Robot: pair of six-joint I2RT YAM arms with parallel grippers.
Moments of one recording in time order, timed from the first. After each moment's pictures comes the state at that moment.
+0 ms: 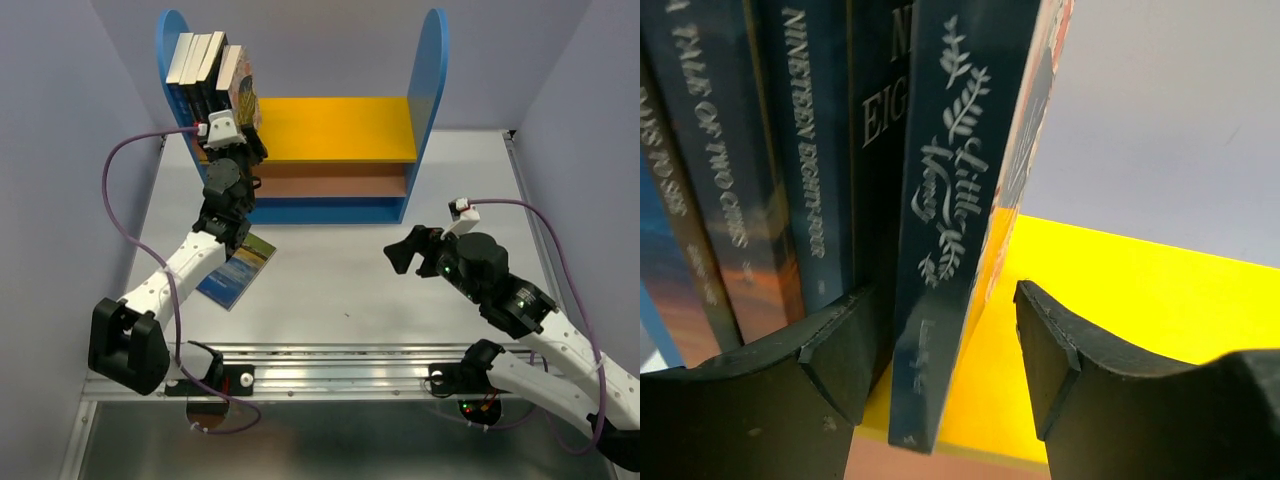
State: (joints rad) left arm -0.42 1.32 1.01 0.58 -0.57 -0.04; right arm 0.74 0.69 0.79 -0.42 0.23 0.60
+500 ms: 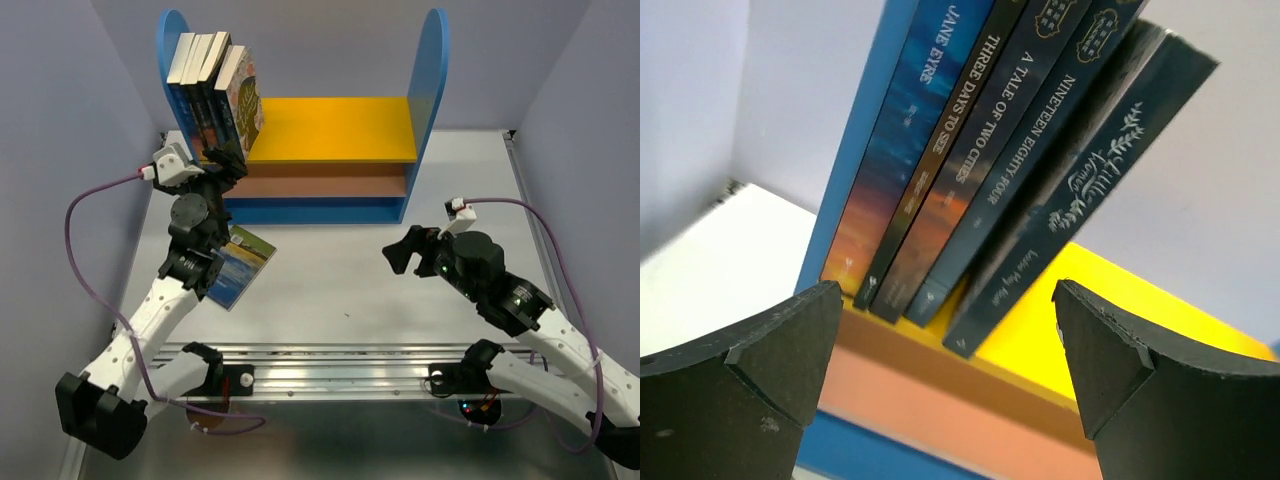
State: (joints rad) left arm -0.42 0.98 0.85 0.39 -0.67 -0.33; right arm 0.74 0.71 0.79 -0.42 0.23 0.59
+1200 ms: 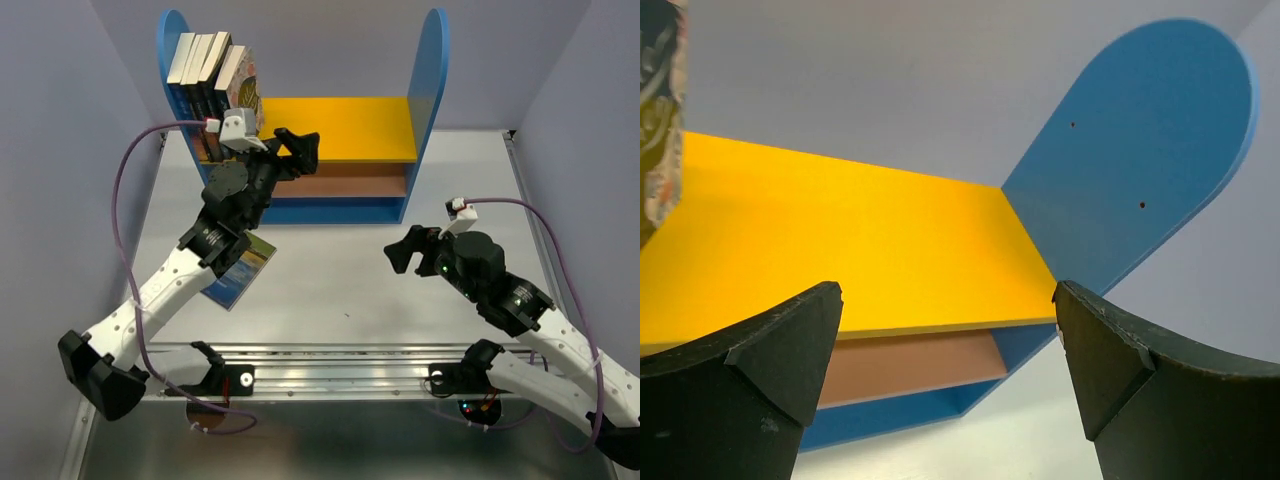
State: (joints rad) left arm -0.65 1.10 1.14 0.17 -0.33 -0.45; right arm 0.74 0.71 0.79 -0.42 0.25 0.56
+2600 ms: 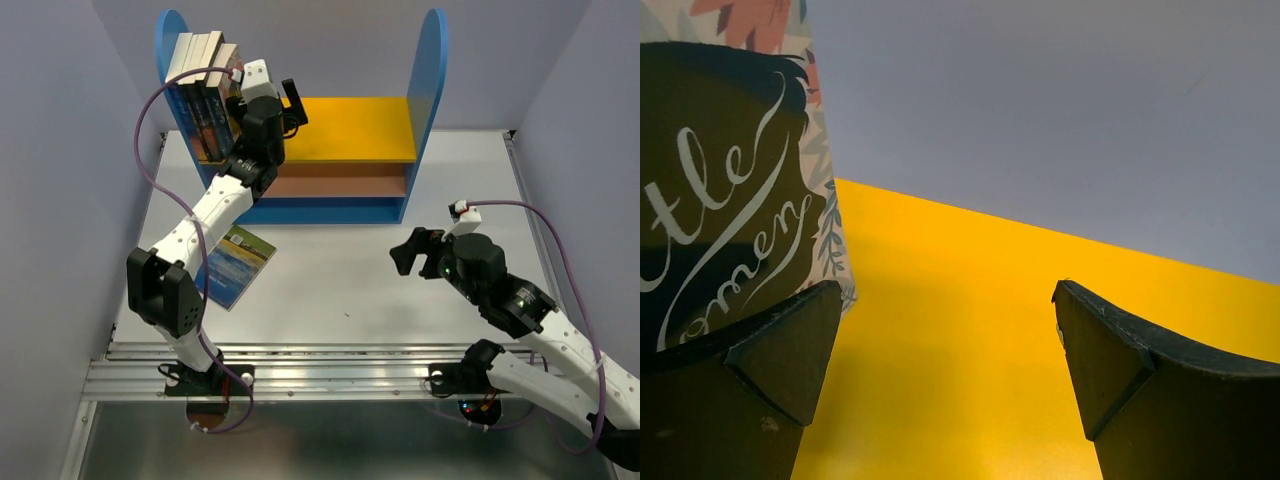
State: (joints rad) left arm -0.47 1.66 1.59 0.03 -0.57 -0.31; right arm 0.74 0.70 0.79 -0.49 0.30 0.56
